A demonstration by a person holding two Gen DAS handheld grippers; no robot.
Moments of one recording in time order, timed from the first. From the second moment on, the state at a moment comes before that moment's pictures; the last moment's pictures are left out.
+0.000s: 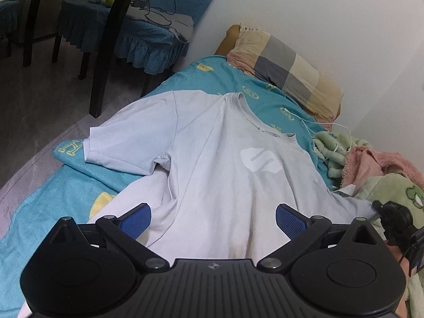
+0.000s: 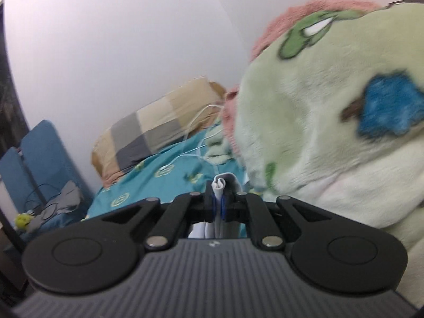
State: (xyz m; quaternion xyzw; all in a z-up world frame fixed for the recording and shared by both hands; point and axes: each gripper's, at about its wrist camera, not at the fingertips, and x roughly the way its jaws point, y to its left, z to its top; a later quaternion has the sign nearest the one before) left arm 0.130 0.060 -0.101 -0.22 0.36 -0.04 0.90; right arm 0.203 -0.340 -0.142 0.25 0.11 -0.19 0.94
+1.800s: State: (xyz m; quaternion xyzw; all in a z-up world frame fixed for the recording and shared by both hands) left arm 0.108 -0.058 -0.107 0.14 0.26 -0.22 0.93; right arm 0.044 -0.270 -0.058 0.21 0.23 -0.04 0.95
